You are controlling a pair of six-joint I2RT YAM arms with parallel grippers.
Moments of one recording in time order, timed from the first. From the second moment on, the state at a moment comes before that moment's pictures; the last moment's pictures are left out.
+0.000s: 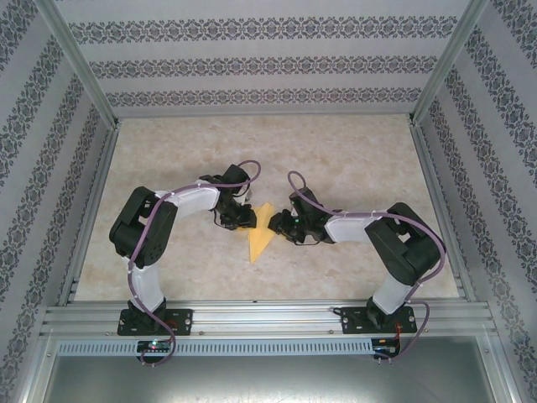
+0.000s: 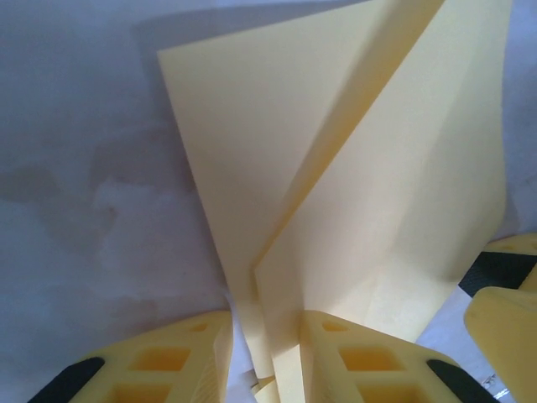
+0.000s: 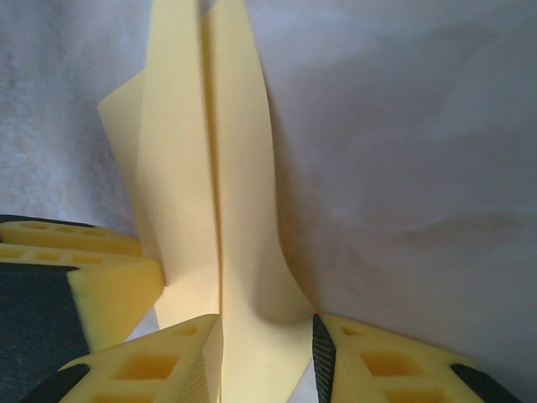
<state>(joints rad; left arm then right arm) -0.50 1.89 1.17 -0.62 0.37 -0.52 0.63 1.71 0.71 0.13 -0.37 1.08</state>
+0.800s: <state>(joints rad) -0.50 1.89 1.17 -0.64 0.34 -0.52 0.64 1.81 0.78 0.27 -0.46 1.08</state>
